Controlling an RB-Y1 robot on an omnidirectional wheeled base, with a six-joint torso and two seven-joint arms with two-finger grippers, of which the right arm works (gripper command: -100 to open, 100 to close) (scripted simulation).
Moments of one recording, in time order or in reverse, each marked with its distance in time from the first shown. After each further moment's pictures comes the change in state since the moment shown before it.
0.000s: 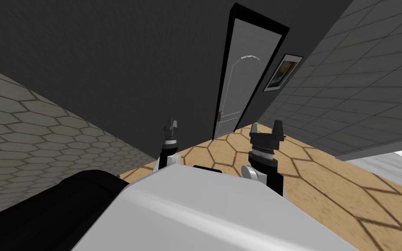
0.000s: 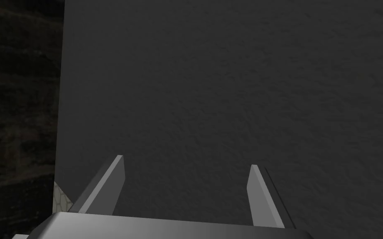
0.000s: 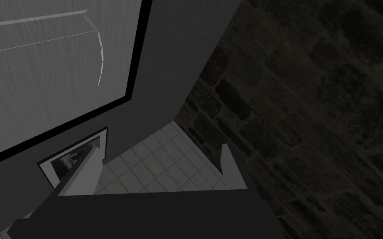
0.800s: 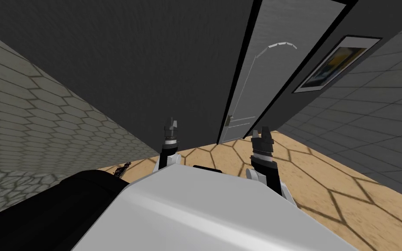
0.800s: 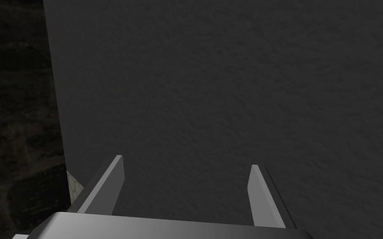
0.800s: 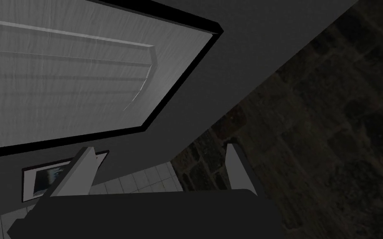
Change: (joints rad) arm 0.005 -0.030 -0.119 0.141 0.154 -0.019 0.146
